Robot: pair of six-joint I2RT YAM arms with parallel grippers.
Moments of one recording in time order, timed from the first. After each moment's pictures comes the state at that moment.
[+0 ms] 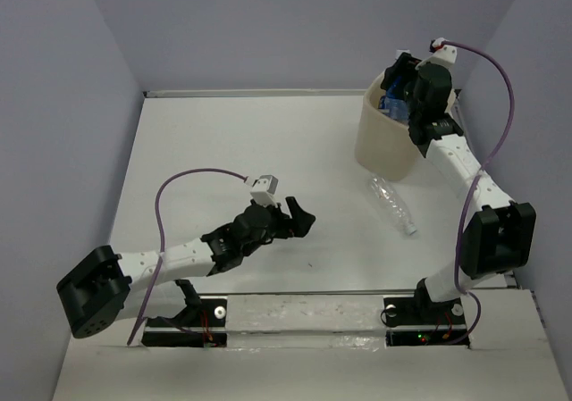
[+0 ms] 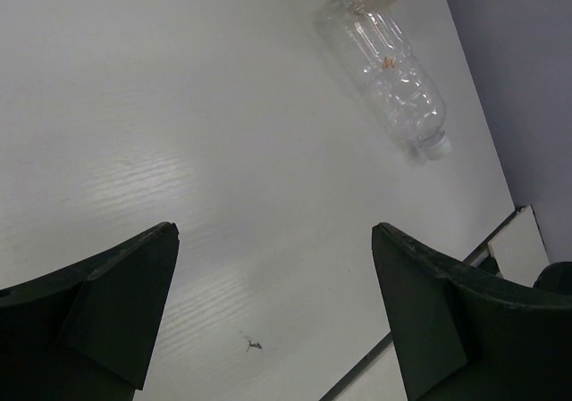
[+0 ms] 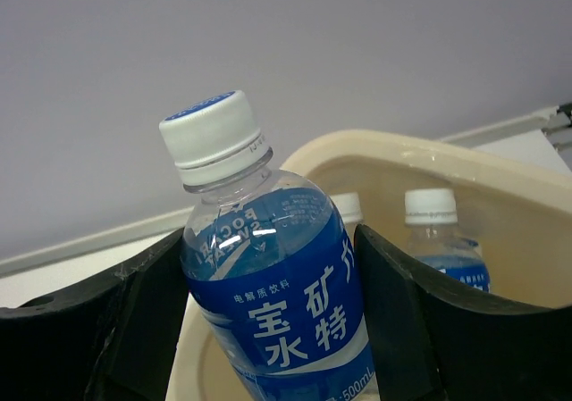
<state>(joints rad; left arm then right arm) -0.99 1.09 0.43 0.33 -0.27 -0.79 0.16 1.57 1.41 0.13 0.28 0.32</state>
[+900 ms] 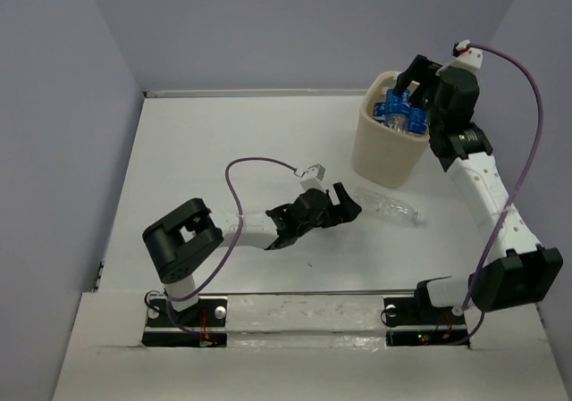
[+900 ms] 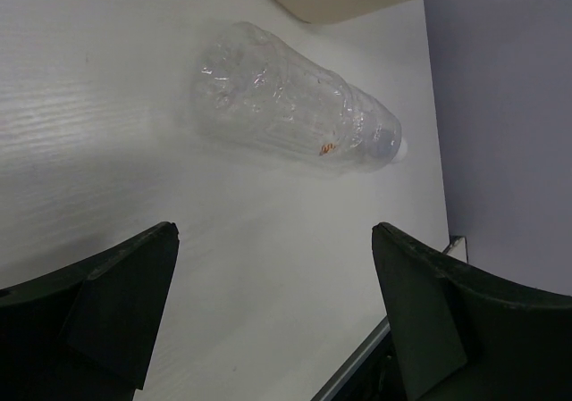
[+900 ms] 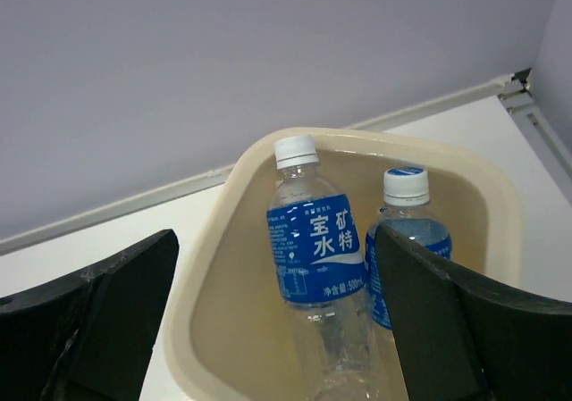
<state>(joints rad) -1.06 1.71 0.85 0.43 -0.22 -1.05 0.16 1.40 1.42 -0.16 0.28 0.36</state>
